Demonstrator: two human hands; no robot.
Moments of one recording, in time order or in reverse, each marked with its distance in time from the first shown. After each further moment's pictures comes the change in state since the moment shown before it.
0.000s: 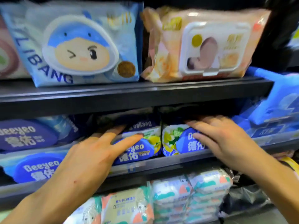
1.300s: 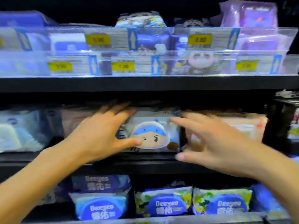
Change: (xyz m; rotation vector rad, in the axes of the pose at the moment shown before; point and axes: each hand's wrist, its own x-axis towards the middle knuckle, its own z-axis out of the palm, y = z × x) left_hand 0.043 -0.092 -0.183 0.023 0.228 -0.102; right_hand 0.141 -0.100 -0.151 0.032 -0.014 -0.159
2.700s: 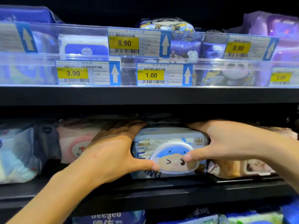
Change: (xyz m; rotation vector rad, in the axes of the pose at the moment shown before) left_hand 0.015 -0.036 0.024 -0.162 -0.150 -0.086; right_hand 0.075 -0.030 -0.011 0.046 -0.356 0.326
